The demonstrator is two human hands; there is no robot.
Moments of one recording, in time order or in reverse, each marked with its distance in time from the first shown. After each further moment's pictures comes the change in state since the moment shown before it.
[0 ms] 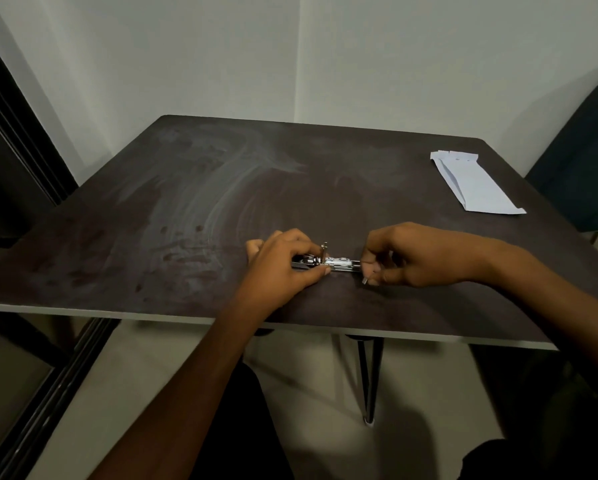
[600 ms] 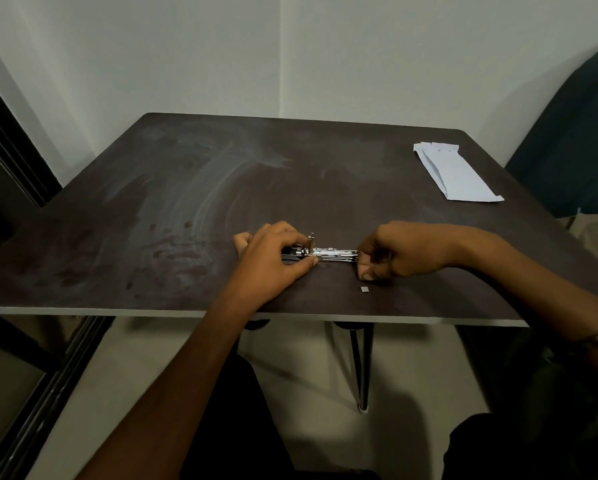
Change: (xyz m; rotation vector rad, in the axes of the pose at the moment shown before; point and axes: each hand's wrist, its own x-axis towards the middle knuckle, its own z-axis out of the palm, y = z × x) left_hand -0.001 0.004 -0.004 0.048 0.000 0.011; right_hand -0.002 0.003 0.003 -0.012 -0.122 0.172
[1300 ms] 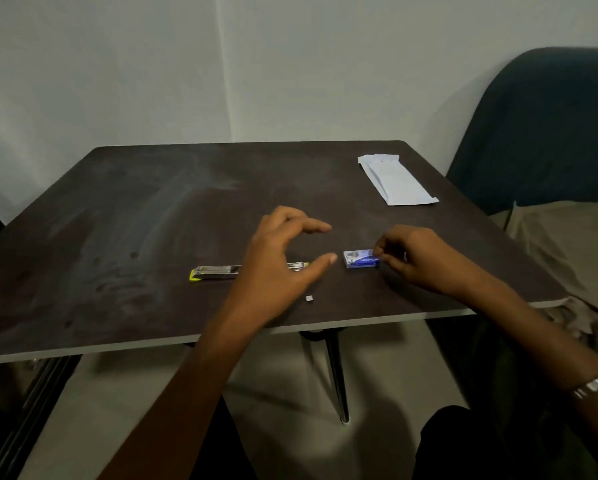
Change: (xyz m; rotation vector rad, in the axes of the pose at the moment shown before) left_hand 0.003 0.102 -0.003 -0.300 0.037 0.233; right_hand -0.073 0.081 0.034 0.043 0.600 0.186
